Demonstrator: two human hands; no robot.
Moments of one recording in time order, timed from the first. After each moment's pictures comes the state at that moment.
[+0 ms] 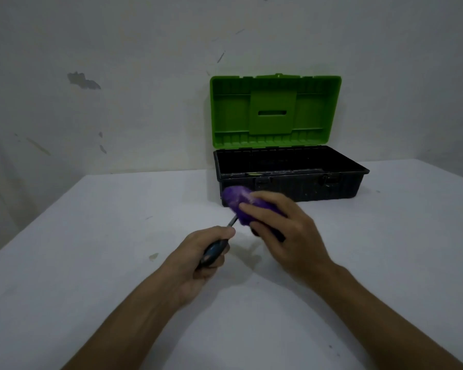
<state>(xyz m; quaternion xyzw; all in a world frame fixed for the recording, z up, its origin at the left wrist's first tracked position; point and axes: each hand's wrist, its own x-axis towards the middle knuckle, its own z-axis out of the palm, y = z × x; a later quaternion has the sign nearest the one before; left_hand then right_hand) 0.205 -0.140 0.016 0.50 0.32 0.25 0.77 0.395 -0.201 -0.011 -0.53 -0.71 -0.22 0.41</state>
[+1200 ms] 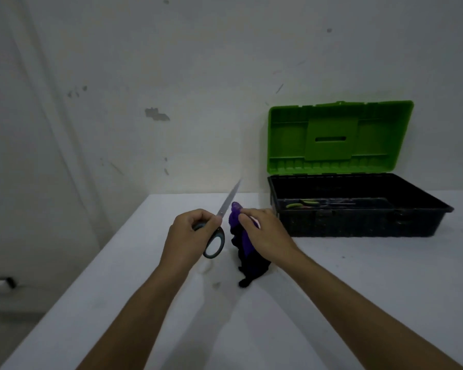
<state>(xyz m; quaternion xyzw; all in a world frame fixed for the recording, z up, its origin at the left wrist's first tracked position) 0.131 -0.052 0.058 0.68 0.45 0.45 0.38 0.302 -0.070 0.029 -0.67 -0.60 0.17 0.40</state>
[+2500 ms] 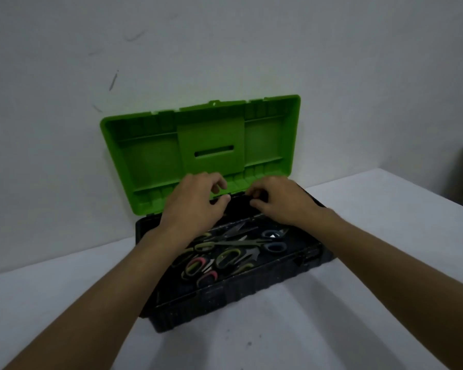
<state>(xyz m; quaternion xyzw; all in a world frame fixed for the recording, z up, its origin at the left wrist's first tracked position) 0.450 0.064 0.115 0.92 0.26 0.24 0.13 0.636 -0.030 0.081 -0.79 -0.57 -0.03 0.22</state>
